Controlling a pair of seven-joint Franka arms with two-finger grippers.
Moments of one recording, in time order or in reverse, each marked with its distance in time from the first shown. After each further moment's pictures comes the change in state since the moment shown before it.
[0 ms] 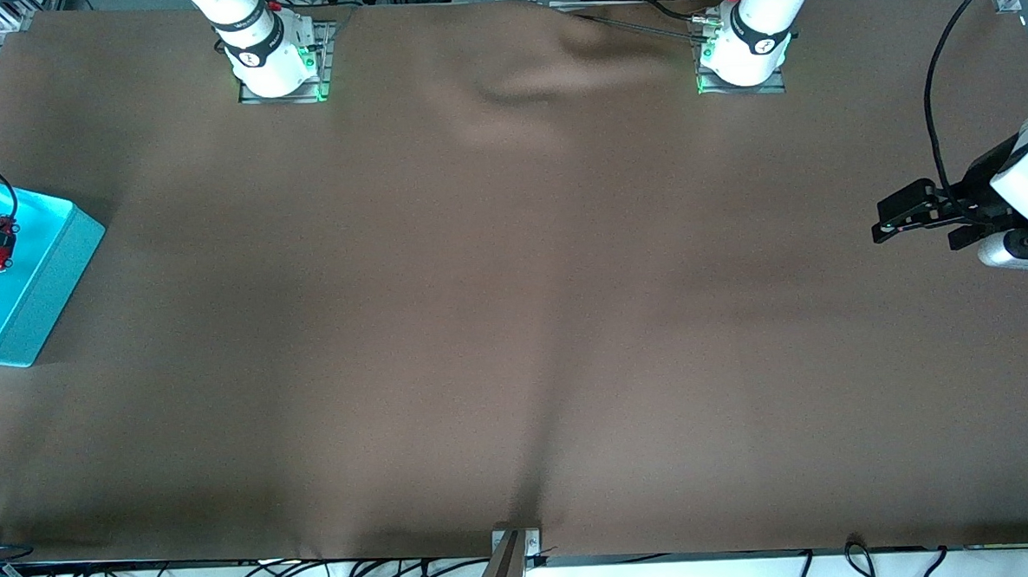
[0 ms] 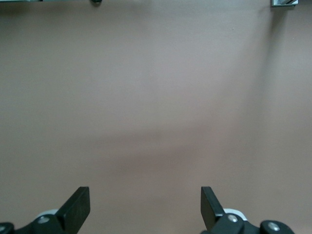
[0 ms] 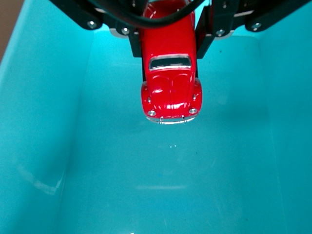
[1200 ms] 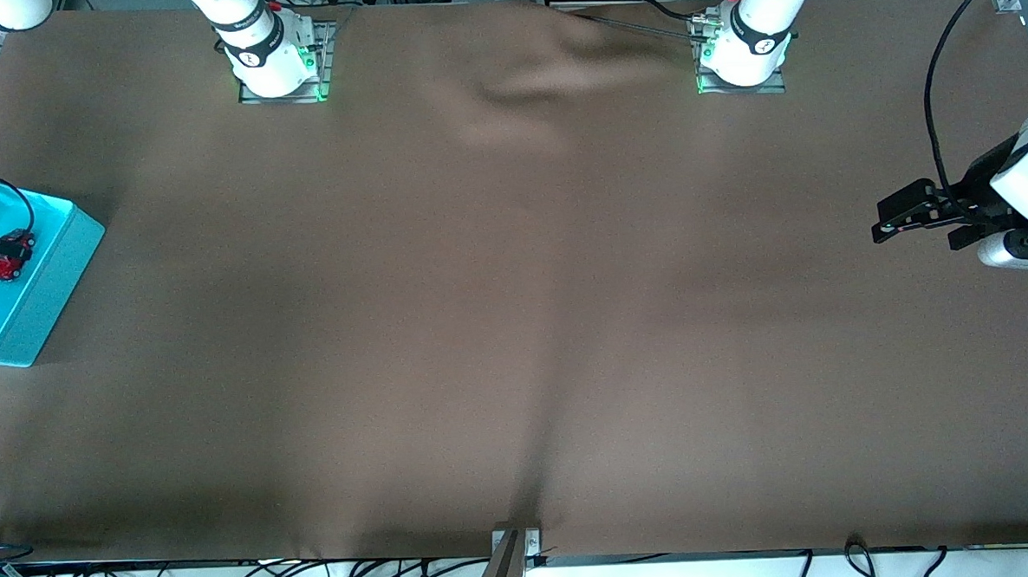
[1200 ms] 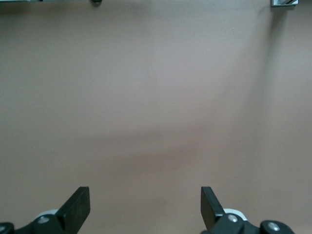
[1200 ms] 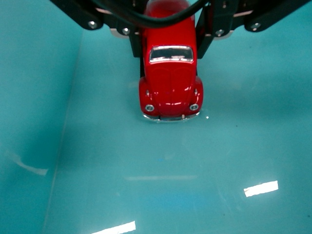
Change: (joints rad) left arm 0.000 0.000 0.000 0.000 0.000 0.000 0.000; right arm -0.027 0.107 -0.004 0.032 0.159 0.079 -0.111
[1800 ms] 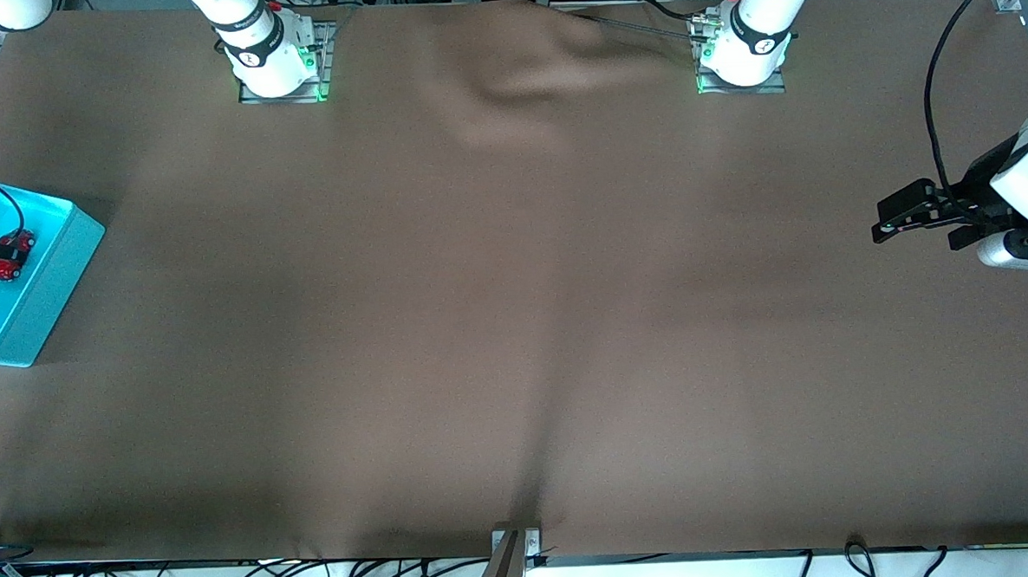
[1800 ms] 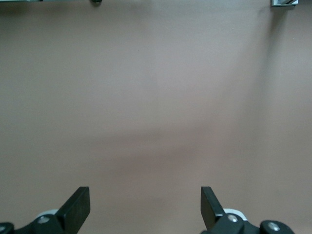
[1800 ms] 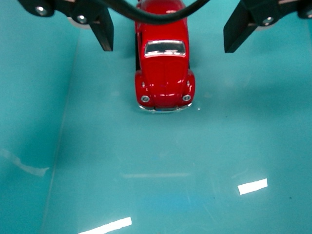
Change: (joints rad) left arm 0.000 0.000 0.000 0.000 0.000 0.000 0.000; right arm 0.000 -0.002 -0.001 0.128 0.004 -0.224 0.003
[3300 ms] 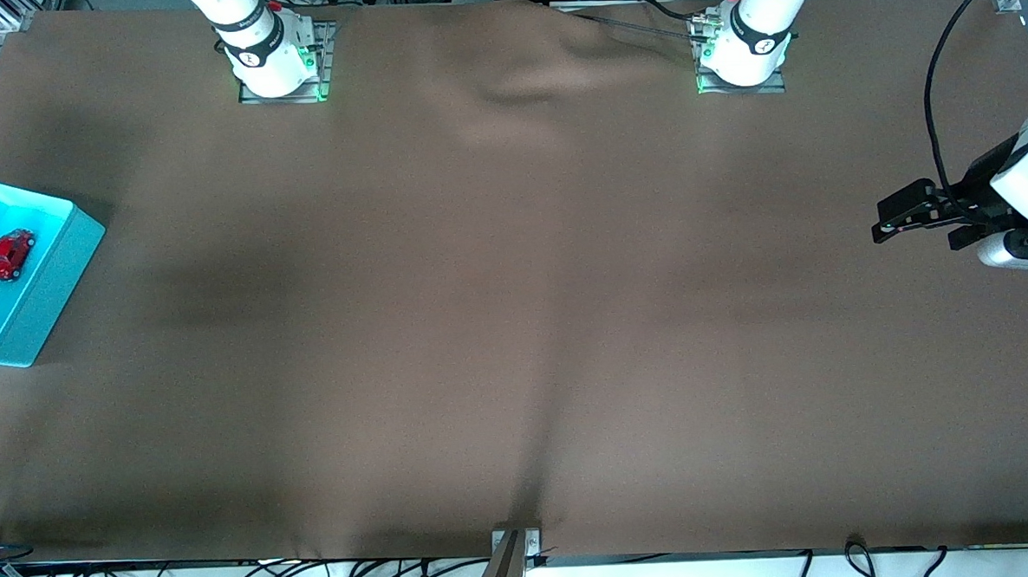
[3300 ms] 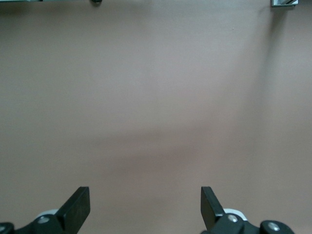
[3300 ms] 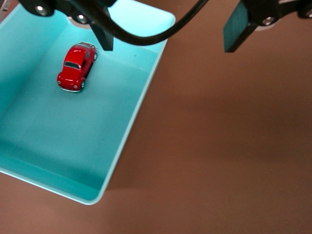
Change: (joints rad) left arm 0.000 0.000 0.000 0.000 0.000 0.000 0.000; right arm 0.147 -0.273 0.171 0.176 -0.230 -0.447 0.099
